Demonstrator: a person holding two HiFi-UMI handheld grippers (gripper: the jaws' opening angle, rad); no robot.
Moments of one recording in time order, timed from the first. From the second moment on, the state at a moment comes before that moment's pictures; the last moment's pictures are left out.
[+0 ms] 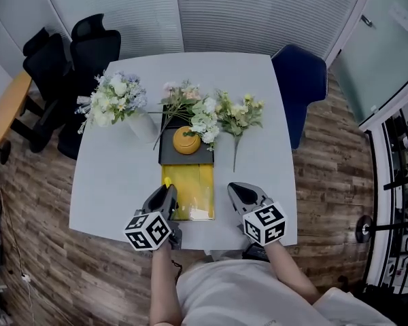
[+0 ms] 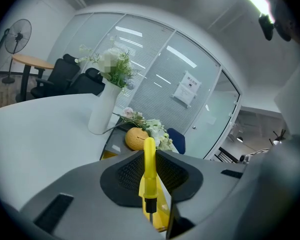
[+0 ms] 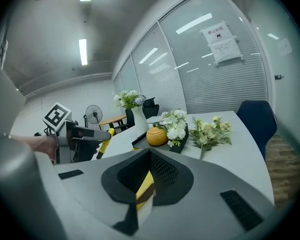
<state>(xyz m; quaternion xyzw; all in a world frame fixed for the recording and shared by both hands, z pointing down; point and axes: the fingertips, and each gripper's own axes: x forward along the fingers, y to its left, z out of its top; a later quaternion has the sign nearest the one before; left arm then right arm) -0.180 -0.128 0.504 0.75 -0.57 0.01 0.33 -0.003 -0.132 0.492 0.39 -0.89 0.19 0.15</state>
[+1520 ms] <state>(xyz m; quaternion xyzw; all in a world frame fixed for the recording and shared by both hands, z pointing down) -0.162 -0.174 0.610 0.73 -0.54 0.09 0.42 0.004 -0.189 0.558 0.39 -0.87 0.25 0.19</state>
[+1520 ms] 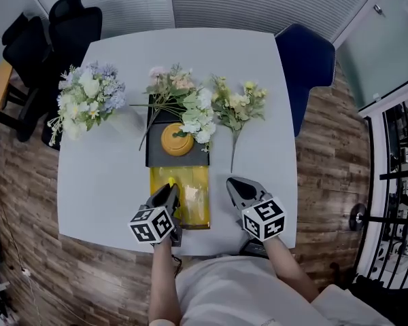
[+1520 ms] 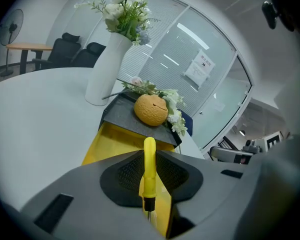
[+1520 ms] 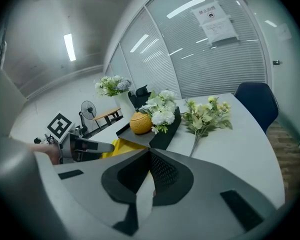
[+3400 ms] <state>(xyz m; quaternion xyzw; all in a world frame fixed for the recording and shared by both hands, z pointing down) -0.155 -0.176 0.619 0.72 -0.56 0.18 0.37 0.010 -0.183 0.549 0.39 -0.87 0.24 0.18</state>
